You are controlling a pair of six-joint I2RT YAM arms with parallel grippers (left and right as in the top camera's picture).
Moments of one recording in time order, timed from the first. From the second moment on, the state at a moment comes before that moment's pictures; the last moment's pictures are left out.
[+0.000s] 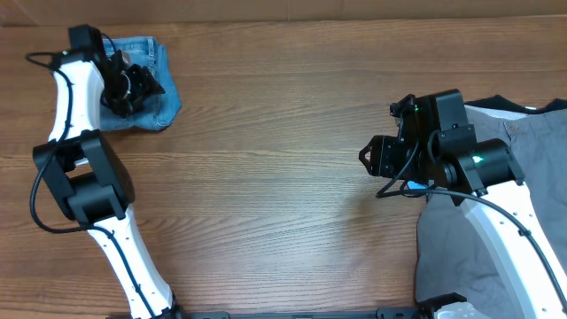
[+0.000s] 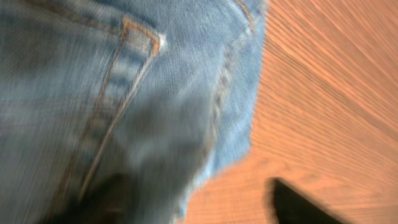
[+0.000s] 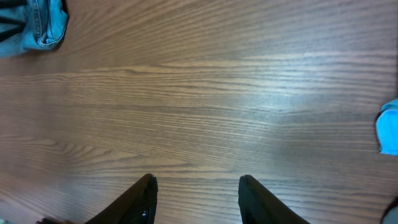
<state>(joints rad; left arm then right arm) 0.30 2.39 2.13 -1.09 0.38 -0.27 0.24 1.29 1.23 -1.01 -0.30 0.36</state>
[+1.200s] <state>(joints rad) -0.01 1.38 2.41 -1.69 0.05 -0.08 0.24 0.87 1.50 -1.18 -0.27 0.31</state>
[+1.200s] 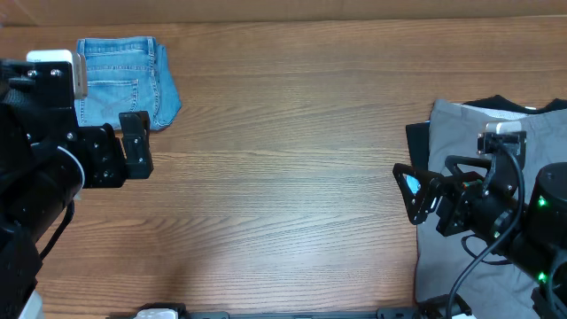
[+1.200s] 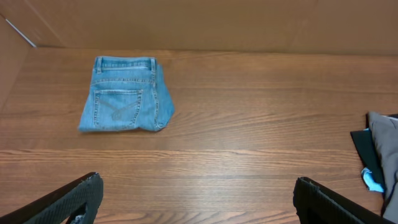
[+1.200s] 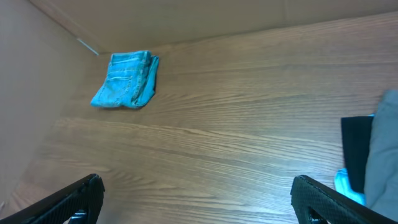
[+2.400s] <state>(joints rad) -0.01 1.41 2.41 -1.69 0.04 -0.08 0.20 0.20 0.54 -0.54 -0.14 0.01</state>
